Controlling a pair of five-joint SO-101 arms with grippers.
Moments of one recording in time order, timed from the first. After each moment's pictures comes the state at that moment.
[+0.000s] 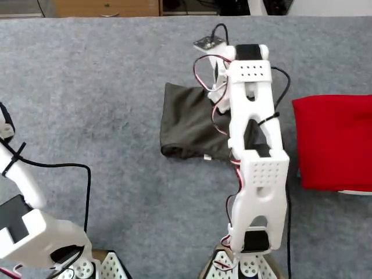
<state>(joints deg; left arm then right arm) -39.3 1.0 -15.4 100.3 -18.5 -5.3 43.7 -44.1 96.0 22.5</state>
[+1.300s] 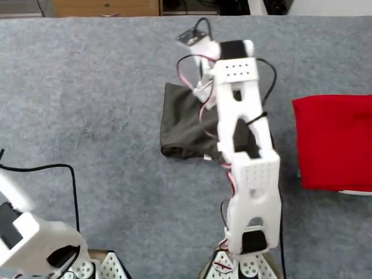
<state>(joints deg) -50.9 0.7 -18.4 100.3 -18.5 -13.2 38.6 -46.0 101.4 21.3</state>
